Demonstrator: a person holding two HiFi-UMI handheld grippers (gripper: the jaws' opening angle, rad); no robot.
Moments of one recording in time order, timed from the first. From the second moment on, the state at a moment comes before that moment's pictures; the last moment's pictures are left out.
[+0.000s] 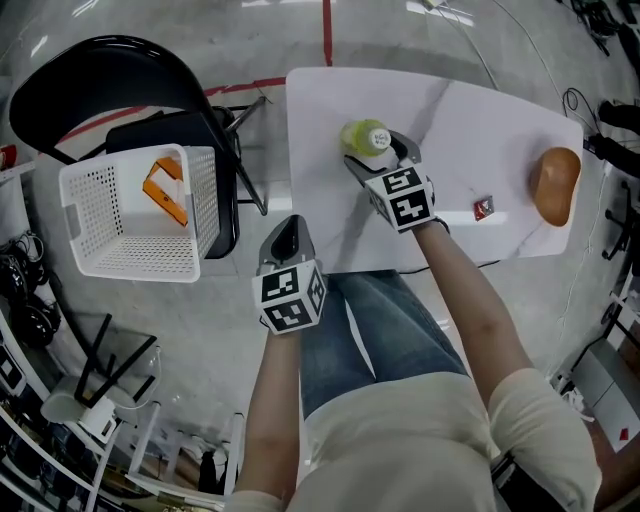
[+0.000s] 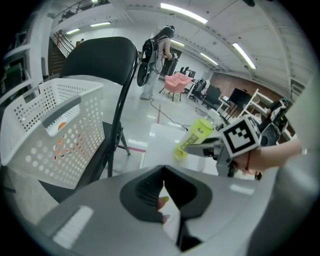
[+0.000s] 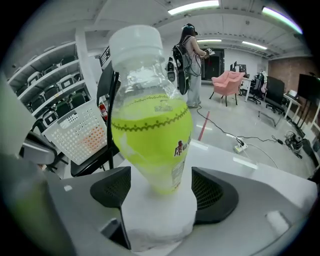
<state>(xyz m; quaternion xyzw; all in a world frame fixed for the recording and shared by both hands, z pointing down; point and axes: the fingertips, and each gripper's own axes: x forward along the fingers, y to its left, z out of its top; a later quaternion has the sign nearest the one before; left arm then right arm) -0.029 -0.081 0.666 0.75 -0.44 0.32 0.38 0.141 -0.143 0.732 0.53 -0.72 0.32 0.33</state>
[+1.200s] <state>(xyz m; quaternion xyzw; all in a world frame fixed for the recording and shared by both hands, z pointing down) -0.026 -0.084 0.651 0.75 -0.44 0.32 0.37 0.138 -0.146 0.720 0.55 -0.70 0.30 0.34</state>
